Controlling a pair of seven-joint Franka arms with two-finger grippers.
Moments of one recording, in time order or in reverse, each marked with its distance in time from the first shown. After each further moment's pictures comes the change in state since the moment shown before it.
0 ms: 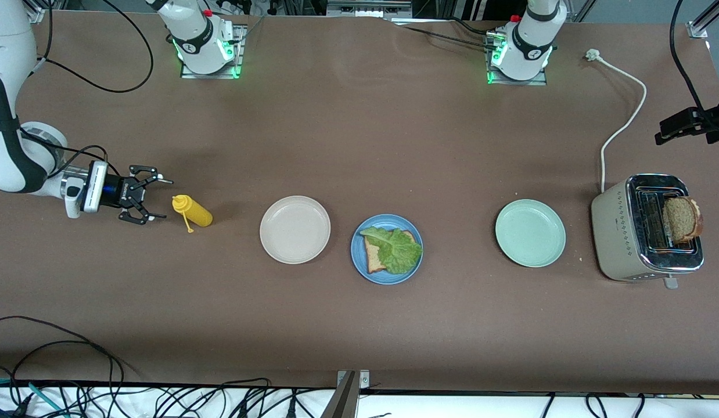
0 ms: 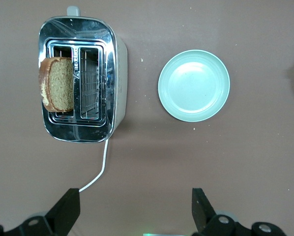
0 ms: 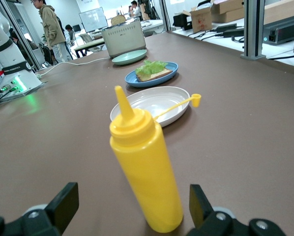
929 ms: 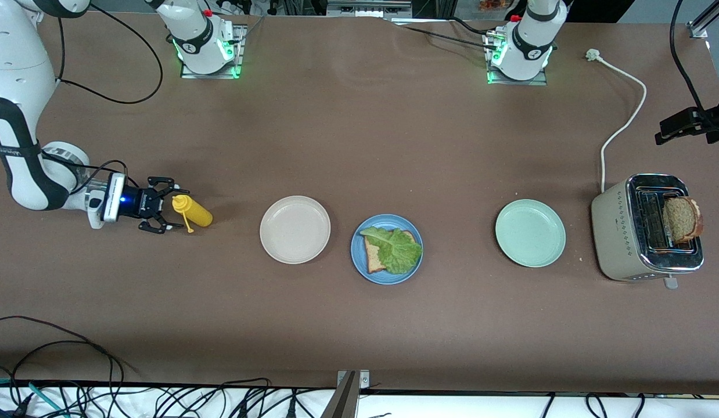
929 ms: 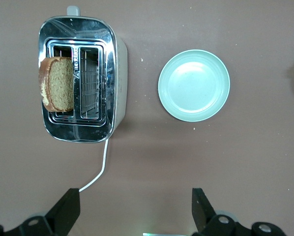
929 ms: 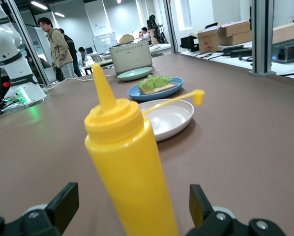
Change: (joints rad) left arm 0.000 0.000 0.000 0.000 0.000 -0.001 0.000; right arm 0.002 0.138 0.043 0.074 0.084 -0.049 -0.090
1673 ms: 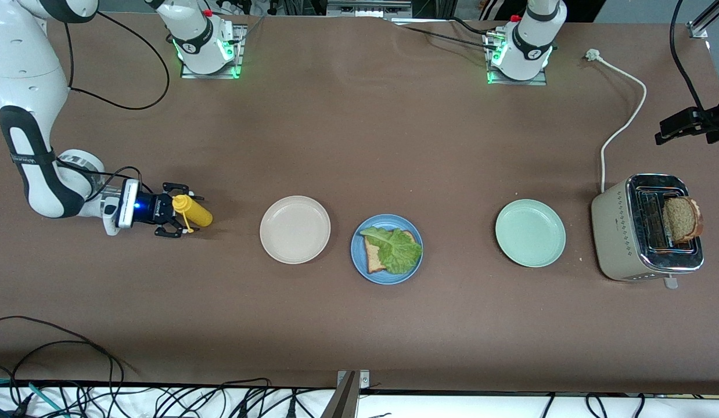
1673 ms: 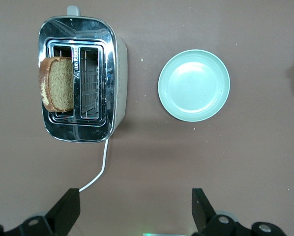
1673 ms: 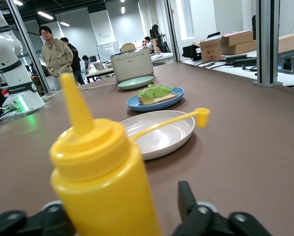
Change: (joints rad) left arm 0.000 0.000 0.000 0.000 0.000 0.000 0.000; right arm 0.028 0.033 0.035 0.027 0.053 0.007 0.000
